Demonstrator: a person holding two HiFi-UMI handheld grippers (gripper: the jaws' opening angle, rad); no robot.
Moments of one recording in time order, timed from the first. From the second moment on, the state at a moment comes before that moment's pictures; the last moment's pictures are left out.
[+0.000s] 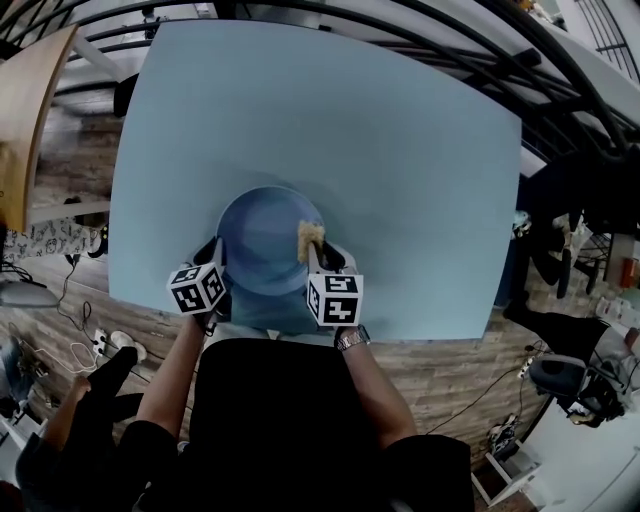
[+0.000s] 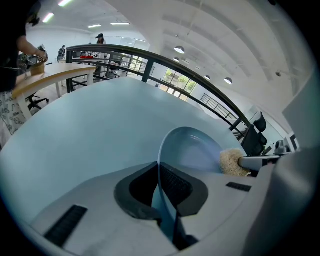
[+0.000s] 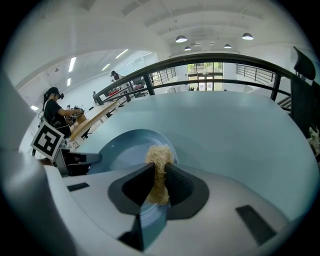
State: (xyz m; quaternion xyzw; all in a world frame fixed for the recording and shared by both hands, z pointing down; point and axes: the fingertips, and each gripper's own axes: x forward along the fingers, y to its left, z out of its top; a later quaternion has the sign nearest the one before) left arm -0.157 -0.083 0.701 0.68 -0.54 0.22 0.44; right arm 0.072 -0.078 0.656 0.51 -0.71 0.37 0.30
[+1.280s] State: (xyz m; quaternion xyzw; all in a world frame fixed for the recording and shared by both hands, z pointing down) left arm -0.157 -0.081 0.700 0.68 -0.52 0.20 0.47; right arm -0.089 -0.056 0.660 0.38 -0.79 0.39 0.30
